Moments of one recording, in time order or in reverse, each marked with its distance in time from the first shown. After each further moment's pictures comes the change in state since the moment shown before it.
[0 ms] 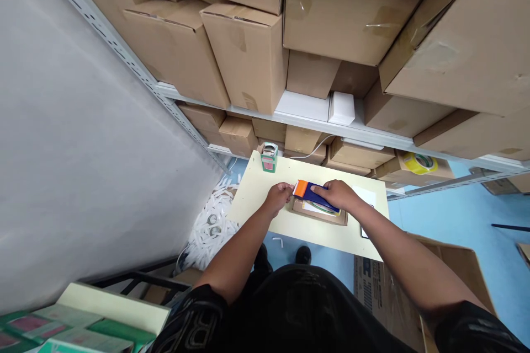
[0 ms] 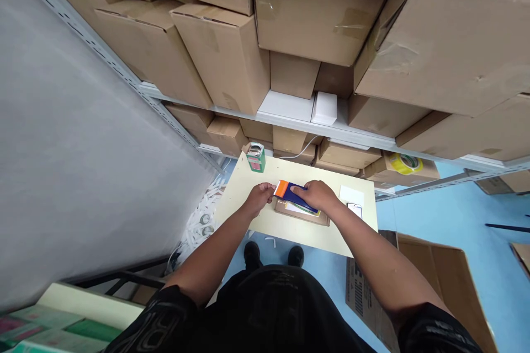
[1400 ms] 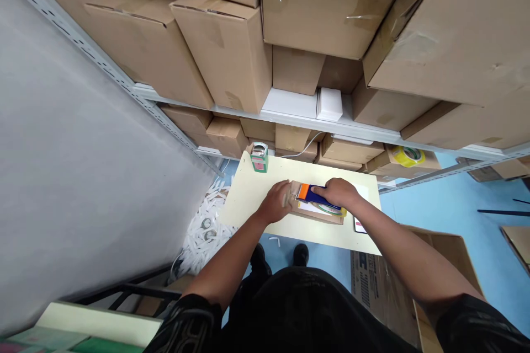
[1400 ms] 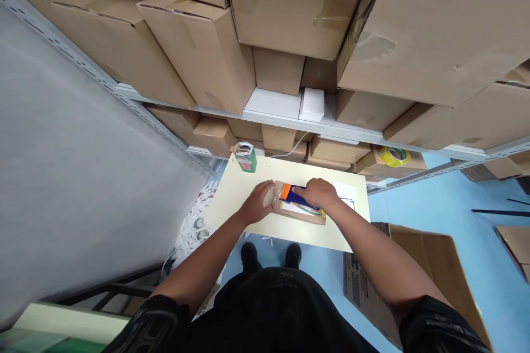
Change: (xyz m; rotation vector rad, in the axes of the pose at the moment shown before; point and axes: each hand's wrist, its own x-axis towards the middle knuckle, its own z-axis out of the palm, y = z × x) left_hand 0.002 -0.027 -0.004 0.885 -0.169 0.567; right_hand 0.003 0.023 -0.008 -0.188 -0.063 0.148
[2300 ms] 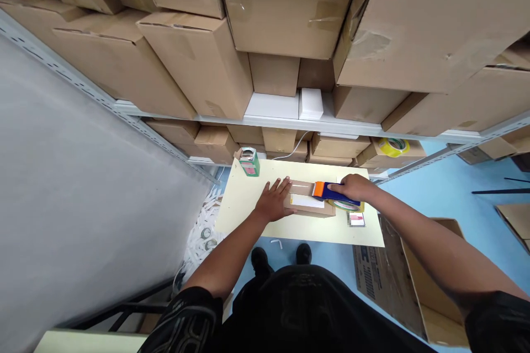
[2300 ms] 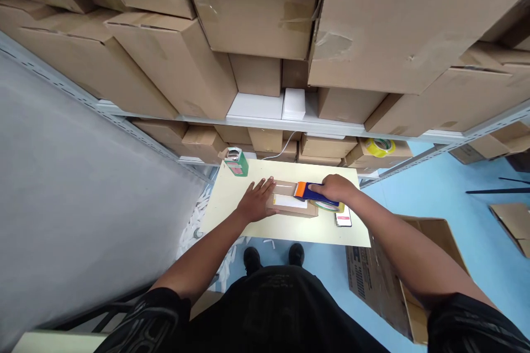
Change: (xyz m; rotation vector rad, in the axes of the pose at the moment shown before) left_hand 0.018 0.022 0.002 0.565 -0.205 0.161; right_hand -0.012 0.093 -0.013 0.096 0.023 0.014
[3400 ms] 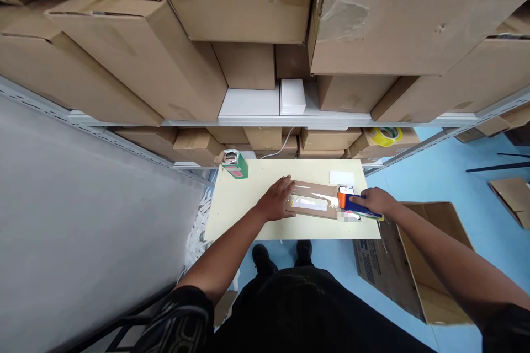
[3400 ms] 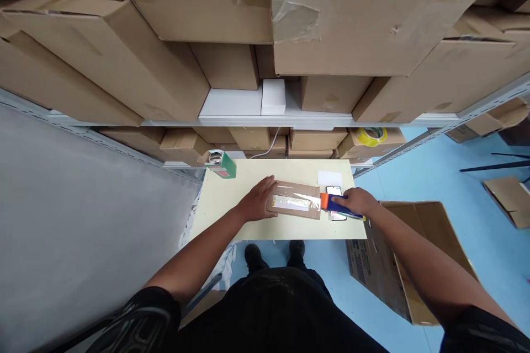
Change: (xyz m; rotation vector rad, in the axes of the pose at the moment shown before) left_hand 0.046 0.011 0.014 -0.178 -0.036 0.228; right_hand 0.010 0.146 0.079 0.033 -0.059 0.081
